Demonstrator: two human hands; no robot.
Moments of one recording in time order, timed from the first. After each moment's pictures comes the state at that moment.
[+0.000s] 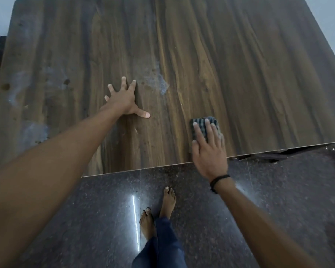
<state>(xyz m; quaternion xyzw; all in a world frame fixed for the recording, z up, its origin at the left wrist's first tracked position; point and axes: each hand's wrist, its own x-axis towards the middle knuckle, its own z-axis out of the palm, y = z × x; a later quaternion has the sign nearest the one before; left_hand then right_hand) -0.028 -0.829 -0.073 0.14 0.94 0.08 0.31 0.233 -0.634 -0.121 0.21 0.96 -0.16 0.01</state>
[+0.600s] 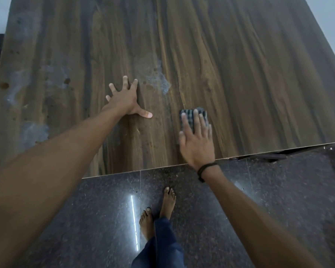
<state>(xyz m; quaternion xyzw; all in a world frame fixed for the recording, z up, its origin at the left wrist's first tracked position) -0.029 -0.829 -0.071 0.14 0.94 0.10 0.31 0.188 -0.665 -0.115 0.18 0.97 -0.16 0.03</state>
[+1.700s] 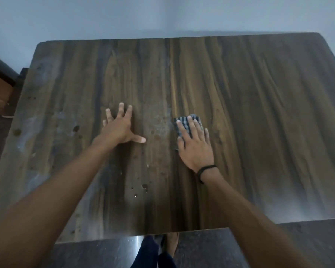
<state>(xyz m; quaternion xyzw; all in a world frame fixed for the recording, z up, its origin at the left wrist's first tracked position) -0.119 -0.833 -0.064 0.10 0.95 0.05 0.29 0.027 -0.619 -0.115 0.13 0.98 -0.15 0.02</state>
